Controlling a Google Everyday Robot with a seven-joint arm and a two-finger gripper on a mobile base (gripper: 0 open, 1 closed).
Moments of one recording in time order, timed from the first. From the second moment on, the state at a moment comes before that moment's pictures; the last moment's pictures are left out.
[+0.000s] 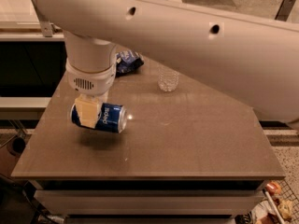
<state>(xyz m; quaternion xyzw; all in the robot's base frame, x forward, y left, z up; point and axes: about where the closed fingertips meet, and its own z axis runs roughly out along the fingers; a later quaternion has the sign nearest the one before) 0.468 0.122 0.888 -0.63 0.77 0.02 0.11</state>
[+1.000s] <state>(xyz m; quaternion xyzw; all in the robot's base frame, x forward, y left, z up) 0.488 0.067 0.933 -0.64 0.72 0.12 0.26</state>
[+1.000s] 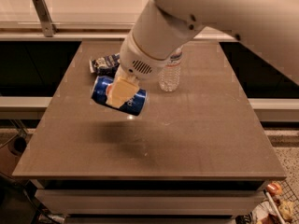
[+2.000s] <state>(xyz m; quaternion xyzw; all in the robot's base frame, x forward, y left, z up) 0.503 0.061 0.939 -0.64 0.63 0.25 0.37</state>
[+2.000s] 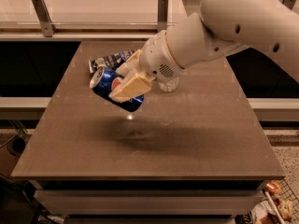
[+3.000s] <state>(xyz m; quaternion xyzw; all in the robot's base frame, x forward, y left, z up) 0.472 0.065 0.923 -0.58 0.60 0.32 0.45</state>
